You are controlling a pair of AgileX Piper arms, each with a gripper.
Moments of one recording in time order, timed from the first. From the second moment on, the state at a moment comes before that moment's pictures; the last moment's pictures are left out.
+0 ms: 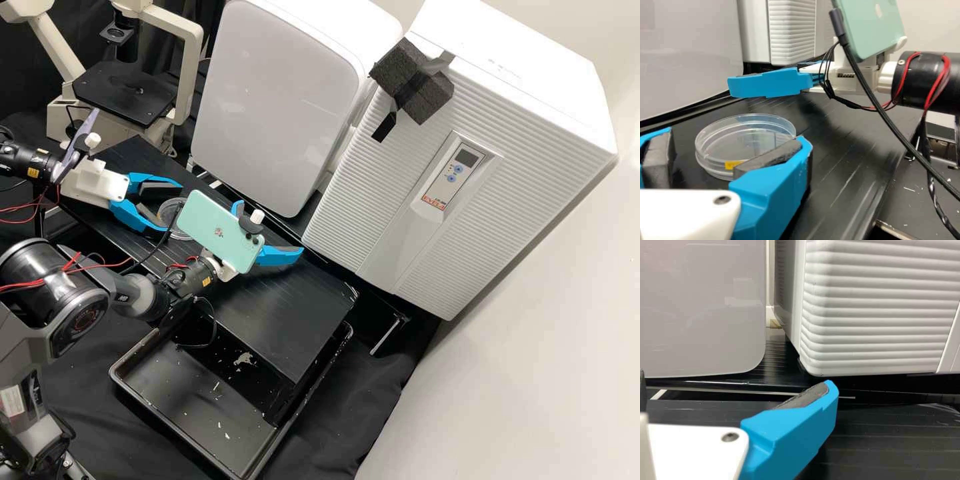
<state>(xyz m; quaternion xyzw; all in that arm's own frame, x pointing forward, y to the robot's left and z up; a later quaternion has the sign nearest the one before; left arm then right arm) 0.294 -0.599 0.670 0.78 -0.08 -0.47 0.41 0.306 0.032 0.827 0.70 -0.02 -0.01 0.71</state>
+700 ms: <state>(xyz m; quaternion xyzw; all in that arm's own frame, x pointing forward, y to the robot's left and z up) 0.254 -0.531 0.760 0.89 -0.14 -0.14 0.42 0.306 0.032 0.827 0.70 -0.02 -0.01 0.71</state>
